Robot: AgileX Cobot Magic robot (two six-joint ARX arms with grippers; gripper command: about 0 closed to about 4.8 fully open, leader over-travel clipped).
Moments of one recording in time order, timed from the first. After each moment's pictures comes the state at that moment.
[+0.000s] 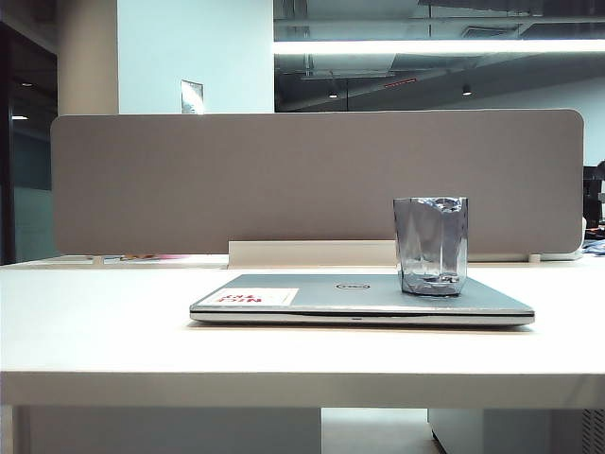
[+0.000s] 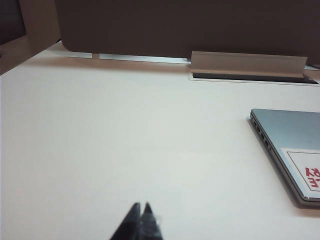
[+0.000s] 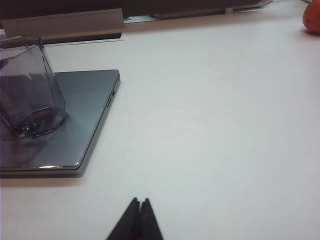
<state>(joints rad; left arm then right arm) 0.01 0.00 0.00 -0.04 0.04 -0.04 -0.04 0.00 0.01 -0.19 -0.01 0.08</state>
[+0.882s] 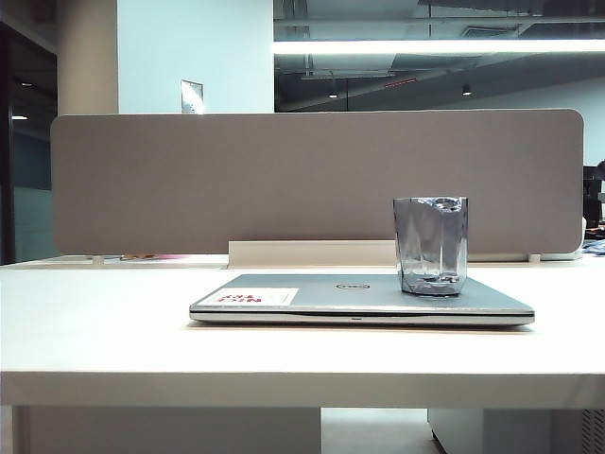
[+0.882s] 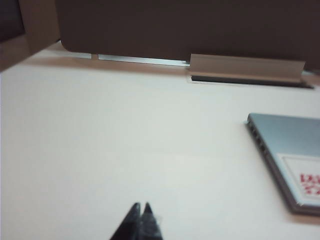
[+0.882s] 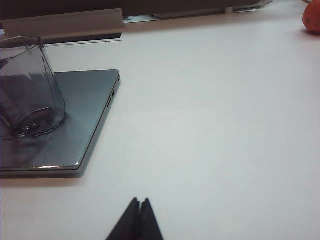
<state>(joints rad) 0.01 0.00 0.00 -0.03 0.04 -0.07 -0.04 0.00 0.01 -0.19 -0.01 0.08</state>
